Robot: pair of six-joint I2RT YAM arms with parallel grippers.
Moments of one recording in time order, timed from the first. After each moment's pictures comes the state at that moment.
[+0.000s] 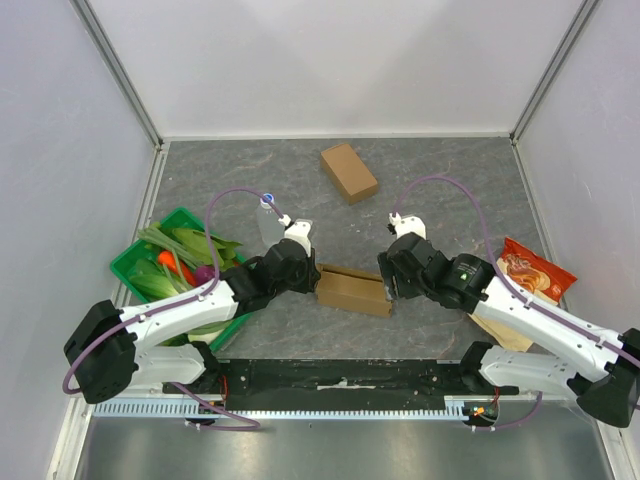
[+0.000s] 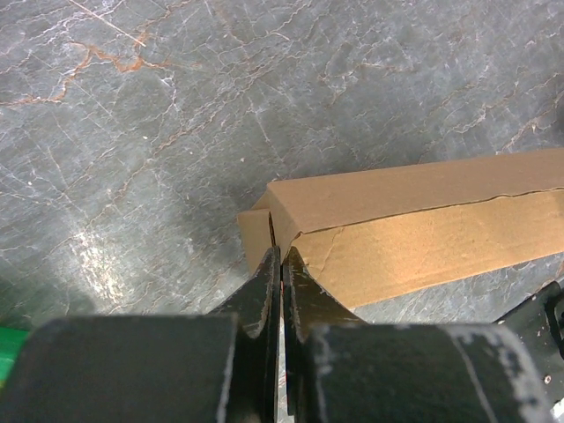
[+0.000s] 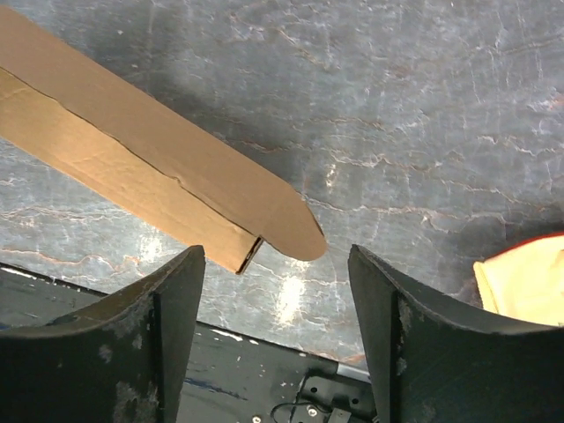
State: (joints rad) left arm -0.90 1.20 0.69 -0.15 -0.19 -0.56; right arm 0.90 1.05 0.94 -0.85 0.34 0.52
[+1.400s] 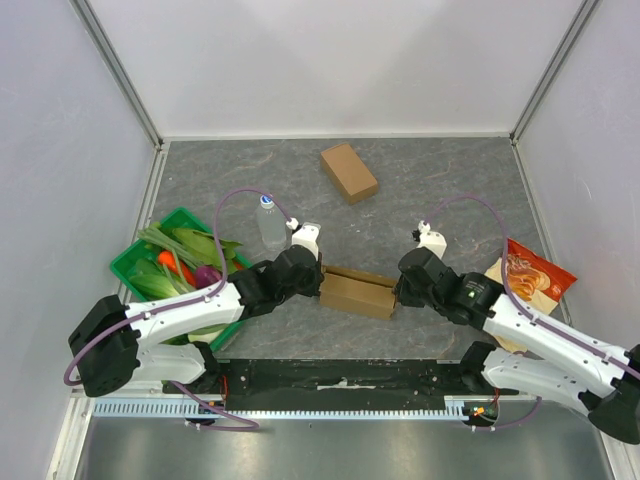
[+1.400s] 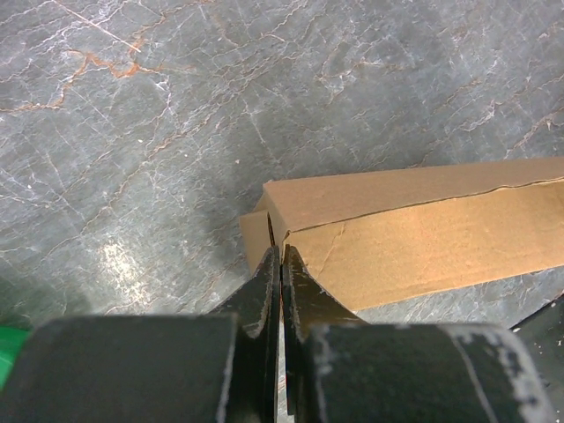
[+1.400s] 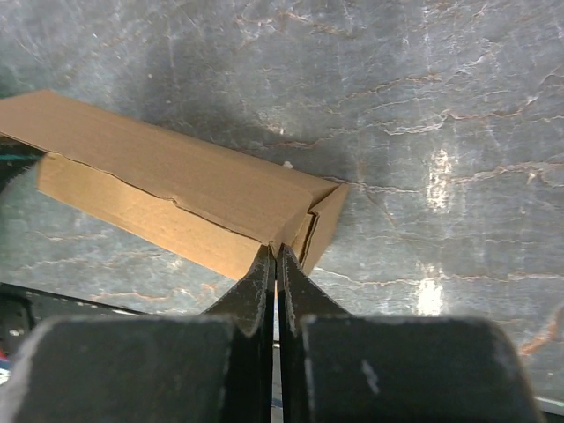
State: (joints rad) left arm -0.98 1.23 0.71 -0.15 -0.28 -0.57; right arm 0.89 0.93 0.74 -0.71 0.31 0.86
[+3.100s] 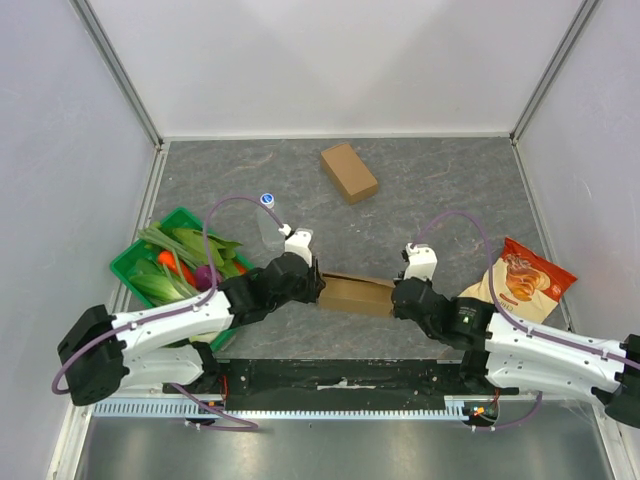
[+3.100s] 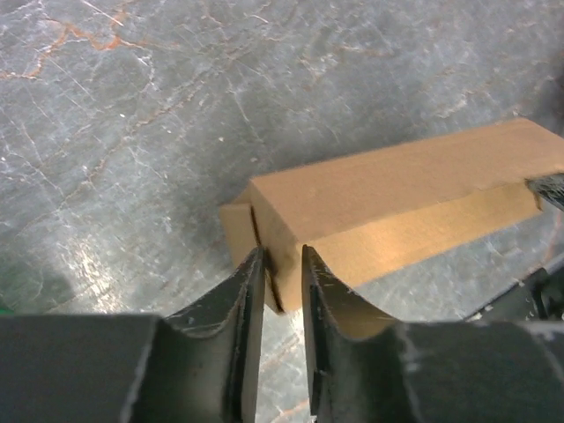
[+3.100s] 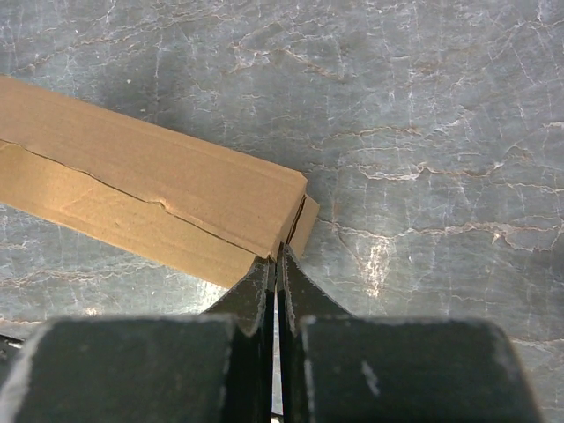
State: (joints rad) left arm -1.00 1.17 0.65 -0.13 -0.29 -0.61; right arm 1.10 0.85 0.54 -0.52 0.59 0.77
